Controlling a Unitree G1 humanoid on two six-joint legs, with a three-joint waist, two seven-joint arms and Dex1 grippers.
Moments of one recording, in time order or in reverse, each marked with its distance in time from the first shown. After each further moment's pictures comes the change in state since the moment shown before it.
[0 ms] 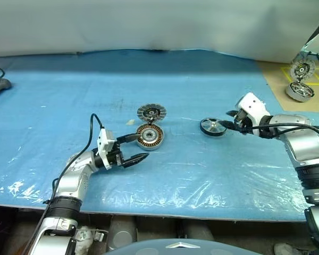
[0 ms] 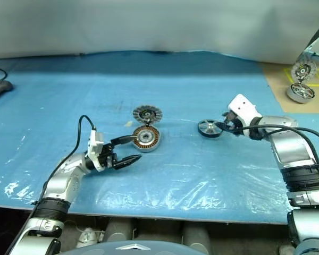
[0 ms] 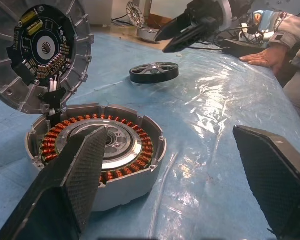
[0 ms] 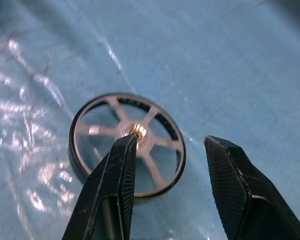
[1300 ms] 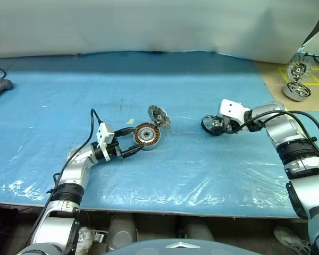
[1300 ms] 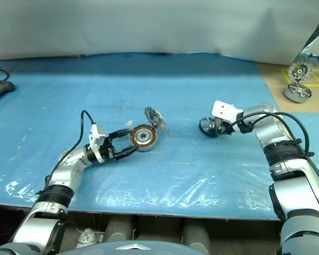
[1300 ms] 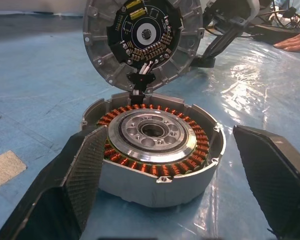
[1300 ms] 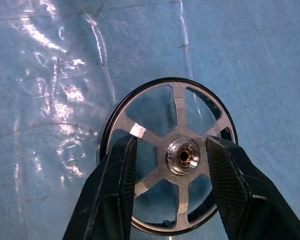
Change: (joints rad) left arm -0.146 0.003 0.012 0.293 0.053 -0.150 0.026; right arm -0.263 0.094 0.175 0.452 -0.241 -0.362 0.196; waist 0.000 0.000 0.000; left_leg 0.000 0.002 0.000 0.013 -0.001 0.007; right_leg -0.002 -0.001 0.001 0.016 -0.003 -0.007
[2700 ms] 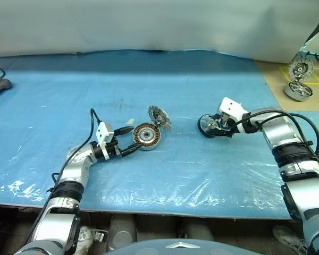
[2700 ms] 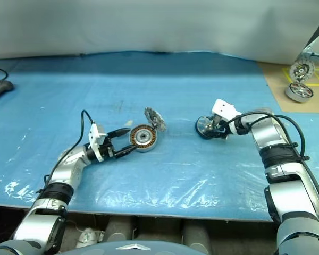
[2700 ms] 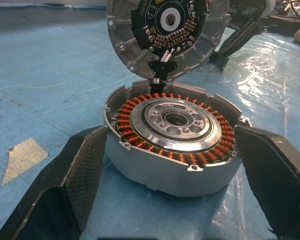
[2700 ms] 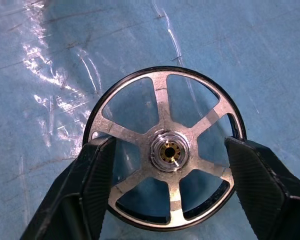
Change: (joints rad) left arm -0.034 0.001 0.012 0.078 0.033 -0.051 0.011; right arm 0.036 0.049 -0.070 -0.049 0.056 0.160 -0.006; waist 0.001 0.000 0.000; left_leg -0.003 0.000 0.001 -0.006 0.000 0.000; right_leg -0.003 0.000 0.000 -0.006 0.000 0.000
